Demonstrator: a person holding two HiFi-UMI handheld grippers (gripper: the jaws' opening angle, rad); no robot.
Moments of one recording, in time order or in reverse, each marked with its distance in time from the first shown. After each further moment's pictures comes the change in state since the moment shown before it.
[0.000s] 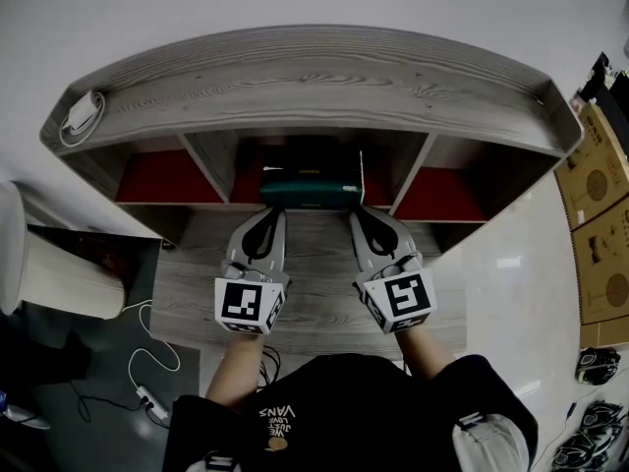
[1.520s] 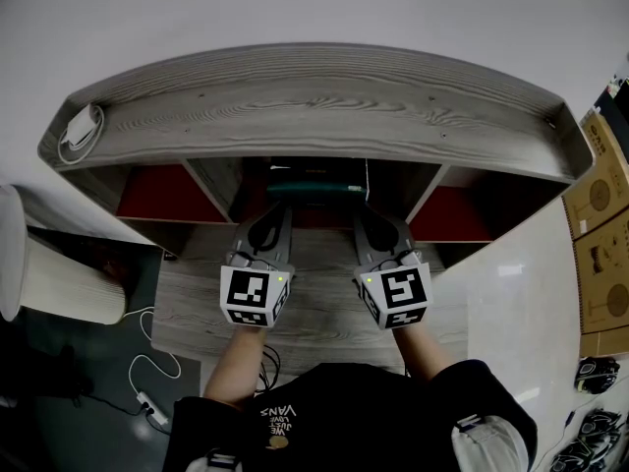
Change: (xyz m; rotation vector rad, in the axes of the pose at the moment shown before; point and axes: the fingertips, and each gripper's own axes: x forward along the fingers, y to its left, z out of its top) left arm 0.045 0.023 -0.007 0.005 0.094 -0.002; right arm 0.044 -0.024 -0.002 -0.003 0.064 -0.060
